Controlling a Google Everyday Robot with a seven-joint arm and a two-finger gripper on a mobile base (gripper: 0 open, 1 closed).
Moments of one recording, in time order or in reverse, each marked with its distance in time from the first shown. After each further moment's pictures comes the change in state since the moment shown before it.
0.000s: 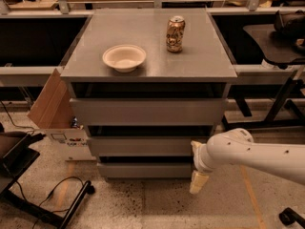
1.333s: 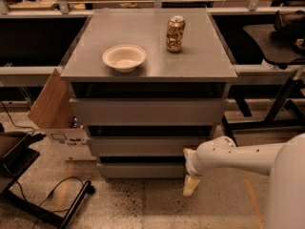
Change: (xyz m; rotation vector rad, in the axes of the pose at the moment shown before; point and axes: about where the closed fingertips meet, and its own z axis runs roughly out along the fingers) arm 0.002 0.000 0.090 -0.040 -0.018 -0.037
